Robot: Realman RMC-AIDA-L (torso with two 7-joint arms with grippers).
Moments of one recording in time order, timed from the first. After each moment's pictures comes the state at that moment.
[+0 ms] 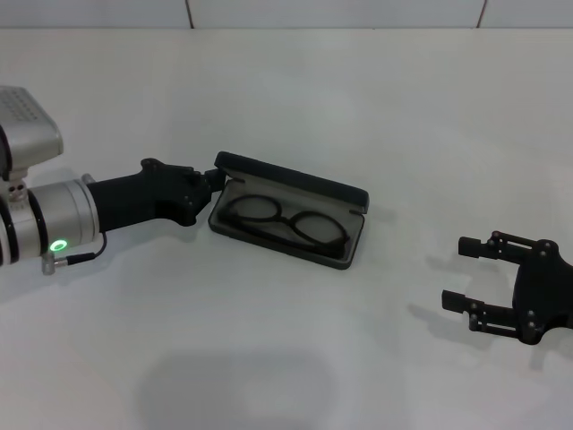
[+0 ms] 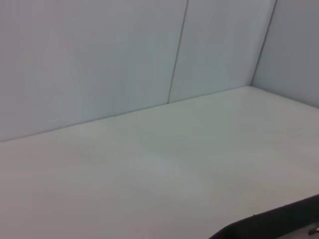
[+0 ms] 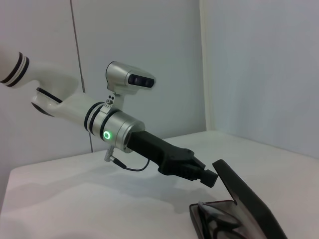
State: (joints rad) left arm -0.49 -2.04 0.83 0.42 1.76 1.20 -1.19; right arm 0.34 2.02 -1.08 -0.52 -1.58 -1.54 0.94
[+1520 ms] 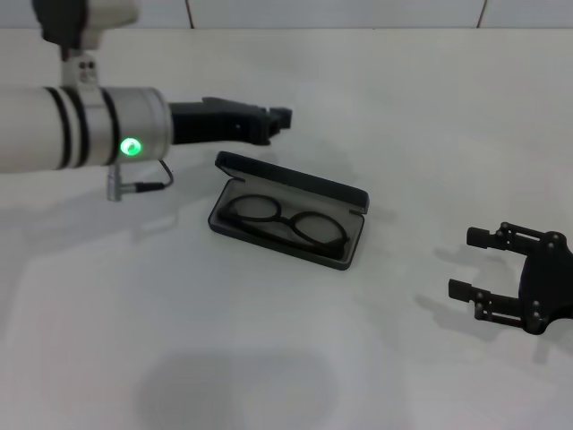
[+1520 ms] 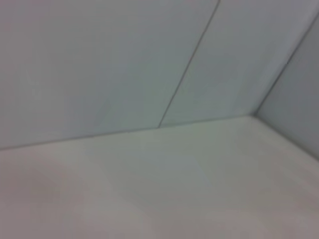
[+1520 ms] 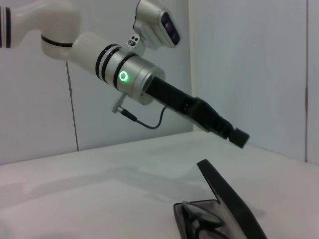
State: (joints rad) left arm -0.41 -2.09 1.33 1.09 1.86 1.01 -2.19; right arm 0.34 2.02 -1.05 -0.52 -1.58 -1.52 0.92
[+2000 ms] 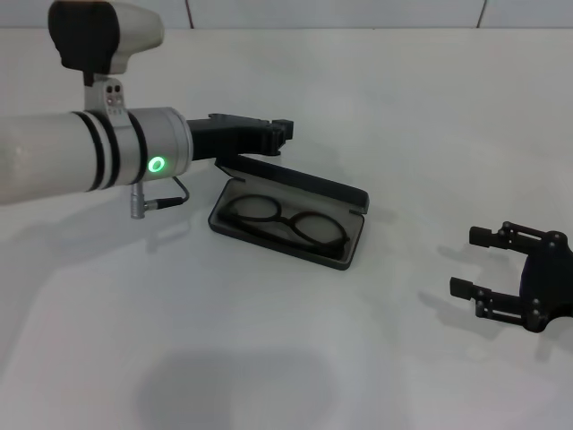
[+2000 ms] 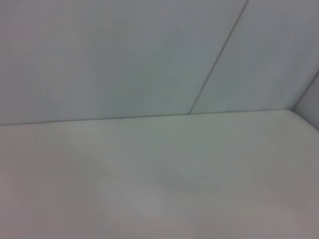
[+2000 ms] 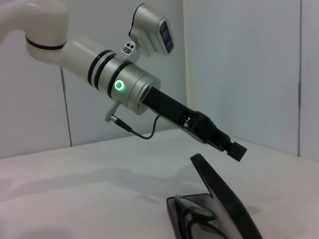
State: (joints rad) left arm -0.36 -2.10 1.51 1.11 1.87 0.79 -2.32; right arm 0.34 2.02 -1.05 -0.51 -1.58 -1.50 0.92
